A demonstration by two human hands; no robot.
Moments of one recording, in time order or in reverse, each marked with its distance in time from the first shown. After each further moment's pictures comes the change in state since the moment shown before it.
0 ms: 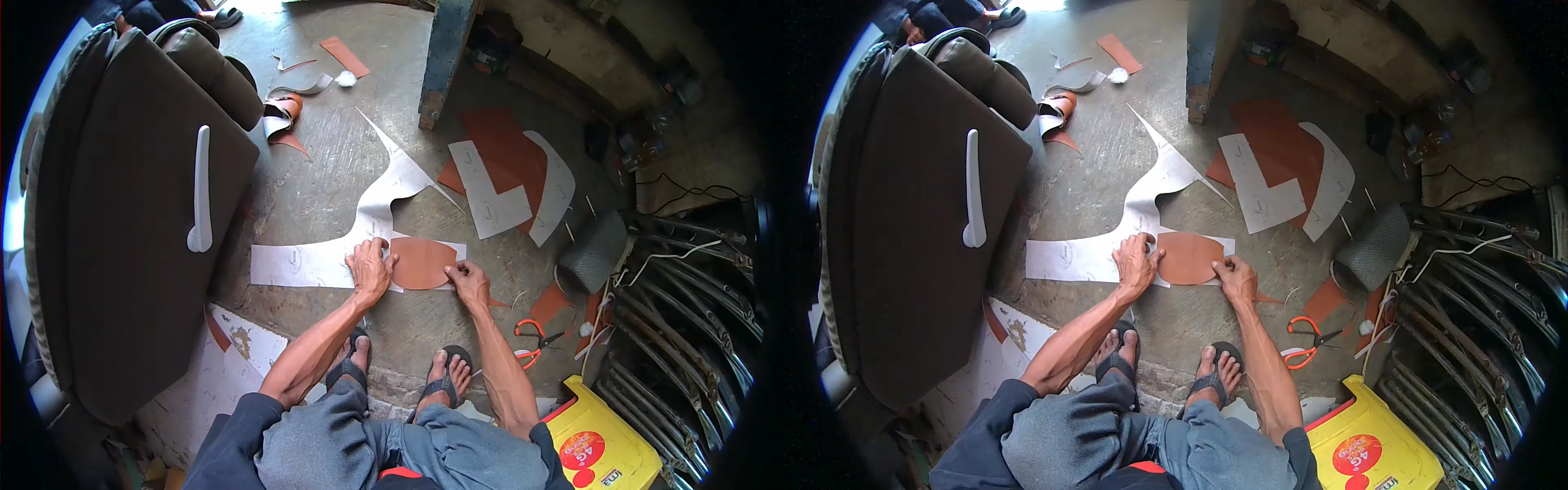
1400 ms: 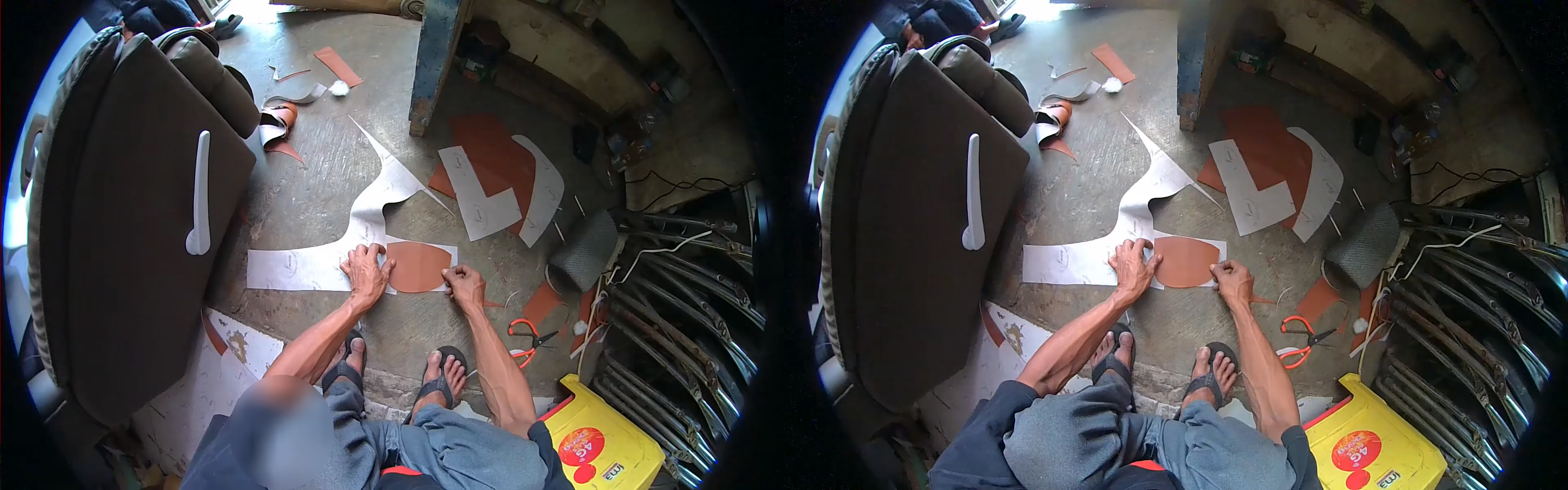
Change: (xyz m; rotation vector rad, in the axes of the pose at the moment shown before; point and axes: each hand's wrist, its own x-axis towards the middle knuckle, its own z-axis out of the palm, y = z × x) left_hand -0.006 -0.001 0.009 0.020 0.061 0.033; right_hand -0.010 -0.009 -0.011 0.096 0.065 0.047
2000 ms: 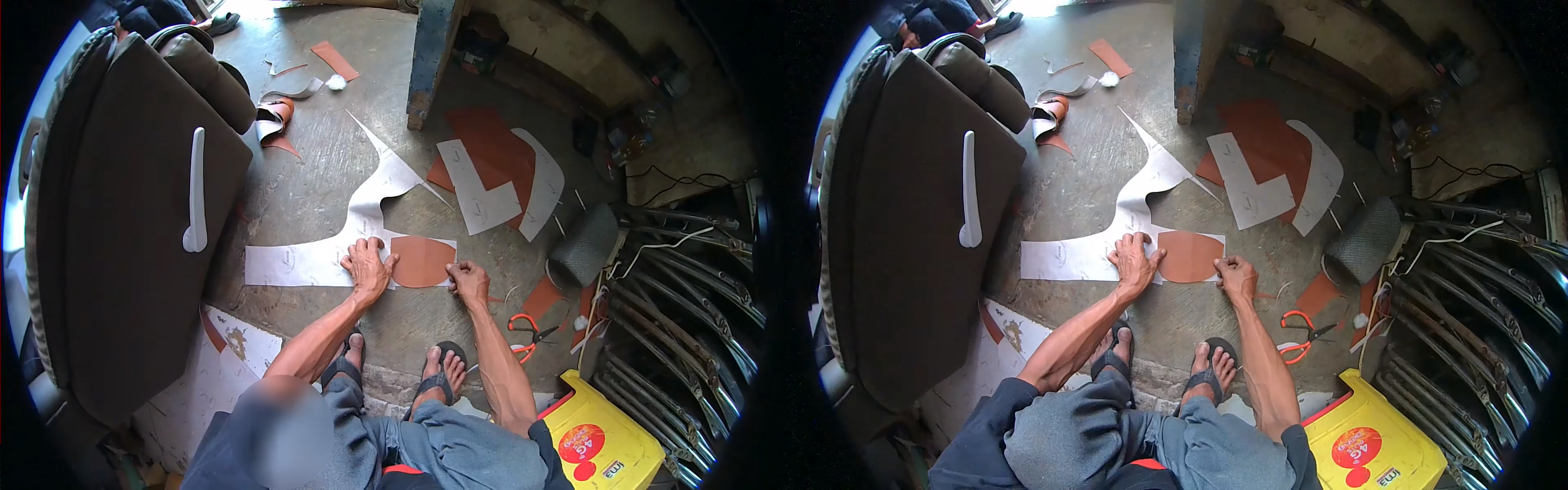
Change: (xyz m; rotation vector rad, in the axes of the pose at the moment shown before) left_hand 0.000 0.013 0.002 0.056 -0.041 -0.061; right_hand 0.001 0.007 -0.007 0.073 0.011 0.045
